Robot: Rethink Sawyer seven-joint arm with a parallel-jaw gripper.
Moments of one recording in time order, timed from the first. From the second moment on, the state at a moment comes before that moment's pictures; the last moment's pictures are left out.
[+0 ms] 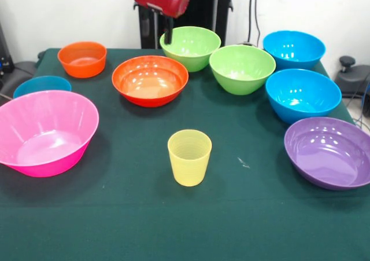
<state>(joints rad) -0.46 -0.87 0.05 2.02 -0.32 0.45 2.16</state>
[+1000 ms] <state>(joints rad) -0.67 -0.87 0.08 2.10 -0.31 0.46 2.16</state>
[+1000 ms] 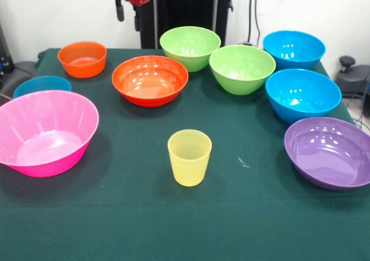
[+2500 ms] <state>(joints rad) -0.78 -0.71 0.12 2.10 -0.52 0.37 2.16</state>
